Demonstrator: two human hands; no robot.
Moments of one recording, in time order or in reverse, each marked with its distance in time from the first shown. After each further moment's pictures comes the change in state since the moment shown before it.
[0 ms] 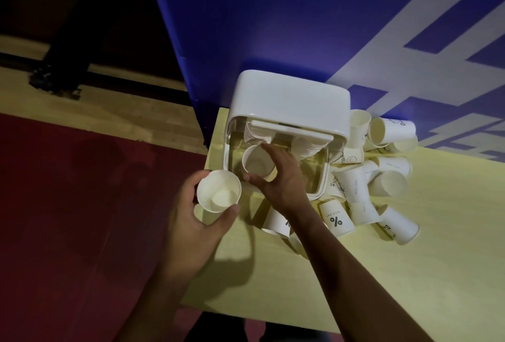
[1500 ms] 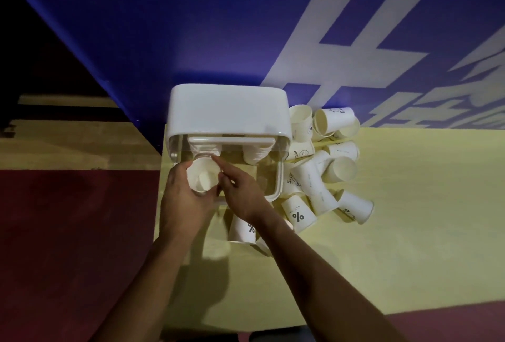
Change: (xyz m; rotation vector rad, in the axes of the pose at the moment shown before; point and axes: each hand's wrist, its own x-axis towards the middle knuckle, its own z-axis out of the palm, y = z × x) left_hand 0.078 -0.011 0.089 0.401 -0.038 0.052; right_hand 0.001 0.010 -0.012 0.340 -0.179 0.299
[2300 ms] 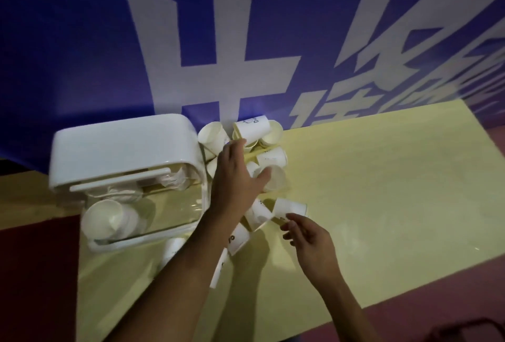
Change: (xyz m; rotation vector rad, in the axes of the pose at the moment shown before) left_hand -0.026 0.194 0.190 0.136 -0.275 0.445; right_hand -0.156 0.134 -0.205 0.226 0.548 0.275
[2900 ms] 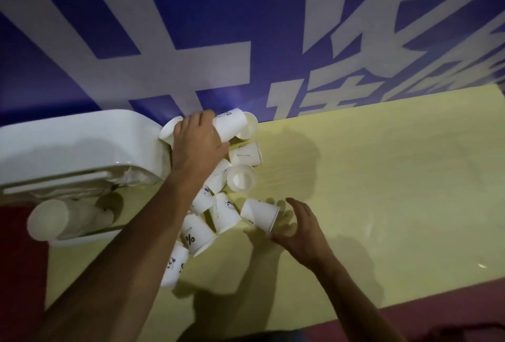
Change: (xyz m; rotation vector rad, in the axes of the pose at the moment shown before) left_hand 0.086 0.000 0.044 0.500 0.037 -0.001; right_hand 0.097 0.067 -0.079 -0.478 -0.277 -0.143
